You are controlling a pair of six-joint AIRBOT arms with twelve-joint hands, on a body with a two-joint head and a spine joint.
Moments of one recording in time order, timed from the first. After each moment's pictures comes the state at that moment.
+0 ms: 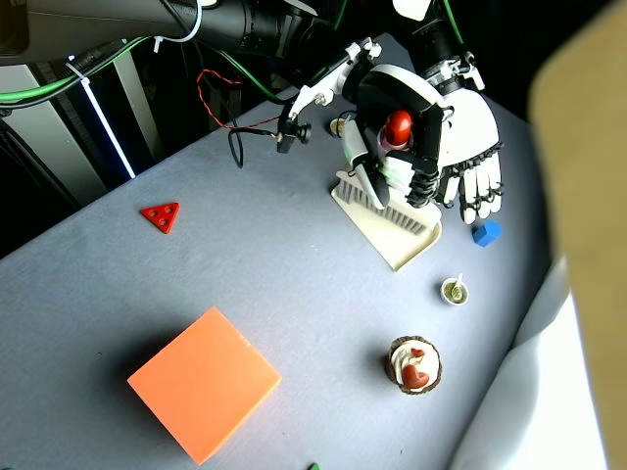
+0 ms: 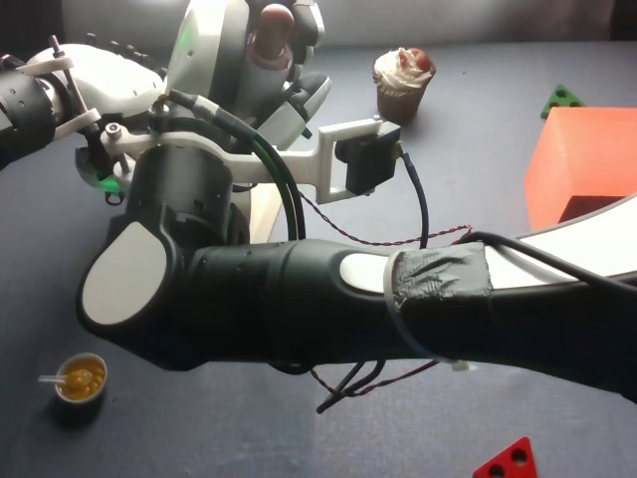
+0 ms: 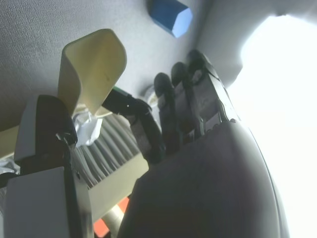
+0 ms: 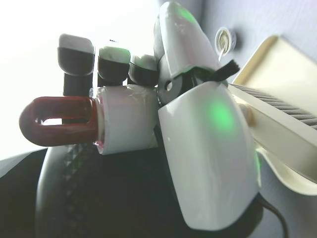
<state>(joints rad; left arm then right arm) 0.37 -1.16 1.44 2.19 0.14 -1.14 -0.21 -2.14 1.63 -1.86 -1.42 -0.30</state>
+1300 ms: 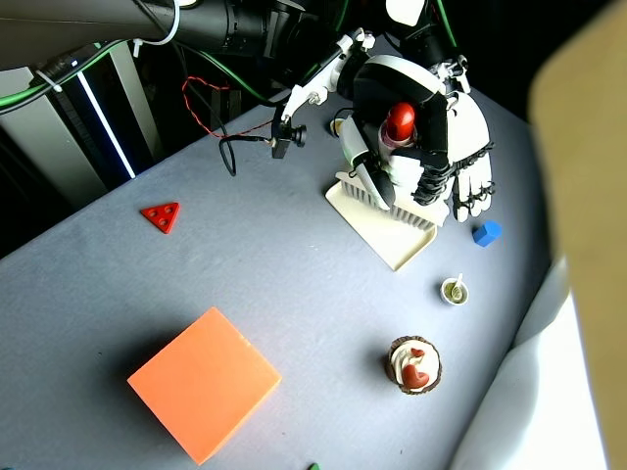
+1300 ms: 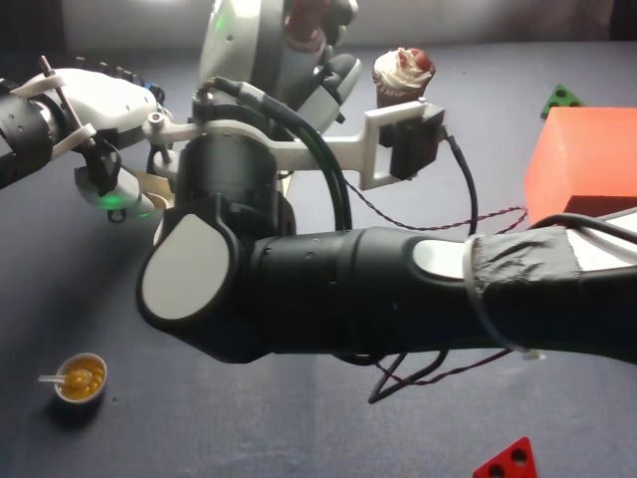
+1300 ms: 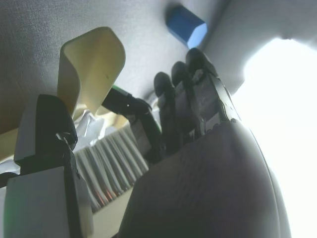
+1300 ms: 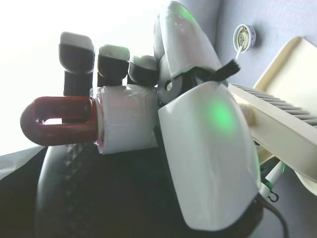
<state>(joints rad) 0.43 -1.15 1.42 2.19 0.20 -1.26 -0.22 -2.01 1.50 -1.91 -1.41 -0.30</state>
